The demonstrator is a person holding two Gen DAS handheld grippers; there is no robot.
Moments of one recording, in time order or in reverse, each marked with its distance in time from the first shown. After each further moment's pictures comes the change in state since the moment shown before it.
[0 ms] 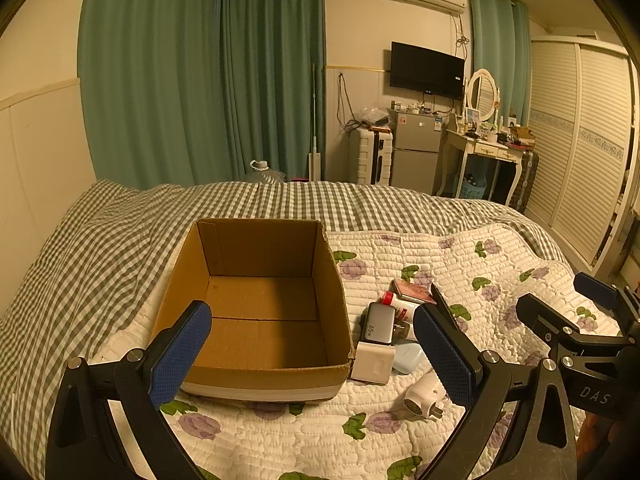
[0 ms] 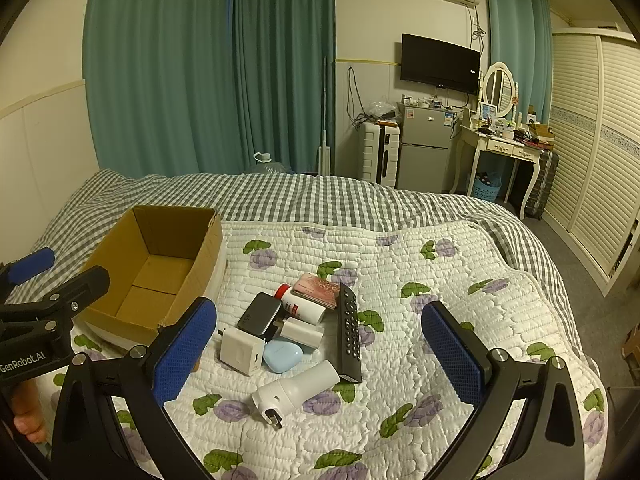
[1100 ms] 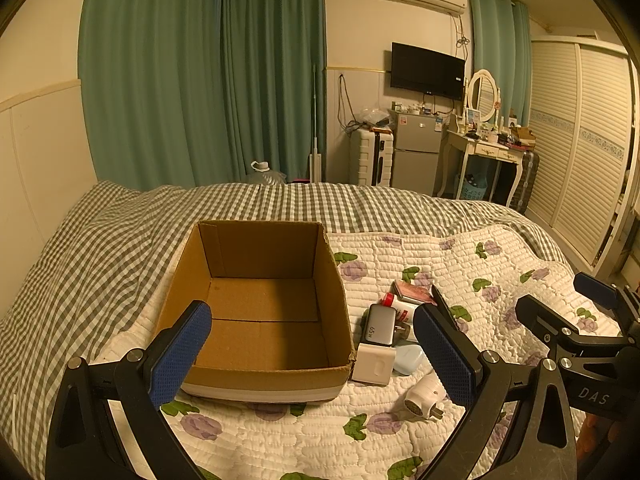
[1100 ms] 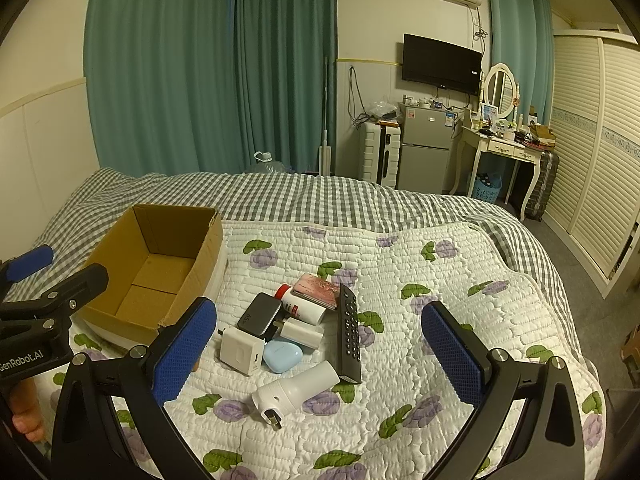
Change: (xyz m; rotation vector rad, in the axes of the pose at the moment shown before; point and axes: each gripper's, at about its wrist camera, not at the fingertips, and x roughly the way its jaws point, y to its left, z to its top) left arm 0.000 0.001 0.000 -0.002 -0.001 0.003; right arm 0.000 0.001 0.000 -0.003 0.002 -0.001
